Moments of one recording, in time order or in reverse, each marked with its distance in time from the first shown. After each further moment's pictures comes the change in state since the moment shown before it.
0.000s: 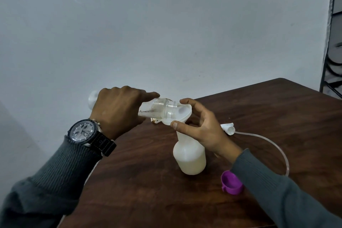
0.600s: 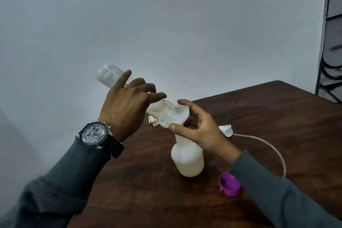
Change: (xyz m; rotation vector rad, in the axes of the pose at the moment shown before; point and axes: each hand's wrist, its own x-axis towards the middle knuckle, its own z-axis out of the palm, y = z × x) left_hand 0.011 -0.002 0.026 0.041 0.197 0.239; right_hand 0.002 0.001 0.000 -0.063 -0.028 0.023
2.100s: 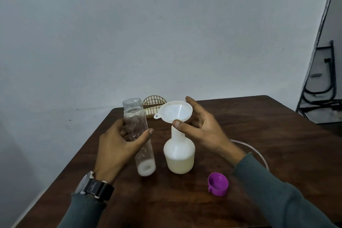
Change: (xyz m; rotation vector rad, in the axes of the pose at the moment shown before) left_hand -0.097 0.068 0.052 -1.122 0.061 -1.033; right_hand -0.010 -0.021 -0.010 -0.231 -0.043 0.113
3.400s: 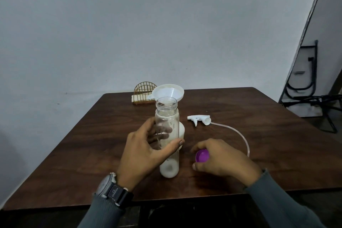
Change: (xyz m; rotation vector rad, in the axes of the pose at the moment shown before) left_hand -0.077 0.040 0.034 -0.302 -0.203 0.146; right_hand -0.094 -0.005 -0.025 -1.015 -0.297 0.460
